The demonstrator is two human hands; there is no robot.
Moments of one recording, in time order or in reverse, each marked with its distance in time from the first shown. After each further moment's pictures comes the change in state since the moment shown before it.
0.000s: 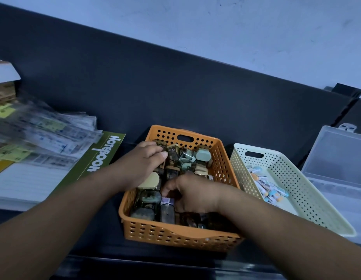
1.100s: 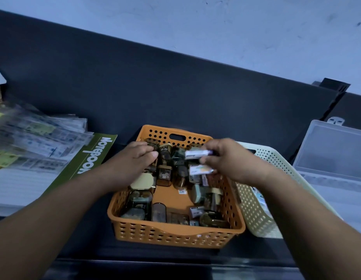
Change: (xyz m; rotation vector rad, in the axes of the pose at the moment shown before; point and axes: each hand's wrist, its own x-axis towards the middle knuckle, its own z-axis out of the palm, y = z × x) left_hand -0.005 0.005 -0.003 0.044 -0.013 -0.008; right_hand -0.048 0.049 -0.047 0.273 0.505 0.098
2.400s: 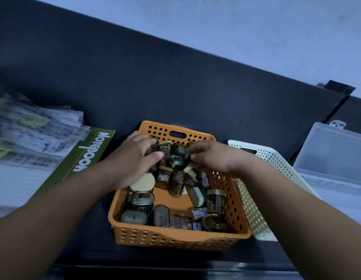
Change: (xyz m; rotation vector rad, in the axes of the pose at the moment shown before) left_hand 0.009 -0.003 0.001 0.110 0.032 0.051; right_hand 0.048 0.000 0.020 0.049 -0.217 0.237
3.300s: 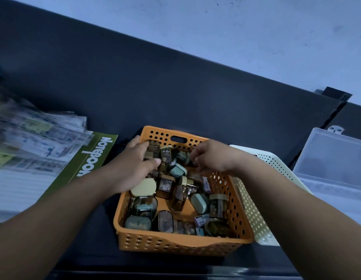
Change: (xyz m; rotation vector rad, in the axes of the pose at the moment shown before) left_hand 0.001 -0.007 -0.001 -0.189 -0.017 -0.108; right_hand 0.011 -0.008 -0.003 -0.087 0.049 0.017
